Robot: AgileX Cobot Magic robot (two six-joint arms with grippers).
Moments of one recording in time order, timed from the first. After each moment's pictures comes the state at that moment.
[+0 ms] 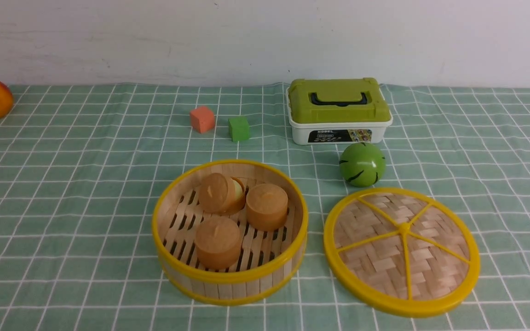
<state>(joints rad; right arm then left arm) 0.25 0.74 -0.84 0.17 0.77 -0.13 -0.05 -0.01 0.03 0.04 0.39 -0.23</state>
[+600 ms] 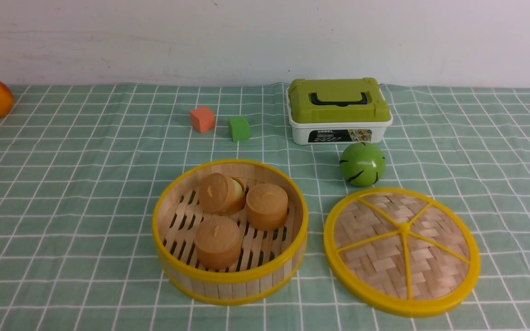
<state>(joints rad) 0.25 0.72 -0.83 0.16 0.77 -0.13 -0.05 -0.01 0.03 0.04 0.39 -0.23</state>
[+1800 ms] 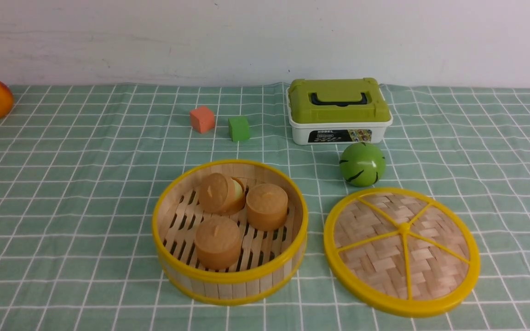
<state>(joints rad) -0.09 -0.01 0.02 -0.06 0.36 0.20 -0.05 -0.01 0.03 0.04 0.39 -0.23</state>
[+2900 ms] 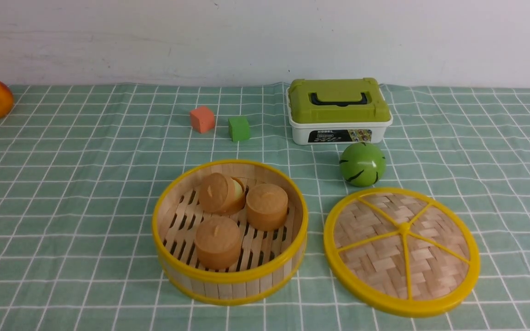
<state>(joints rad) -0.06 -0.01 0.02 -0.05 0.39 0.20 -0.05 -0.01 0.03 0.04 0.39 -0.23</state>
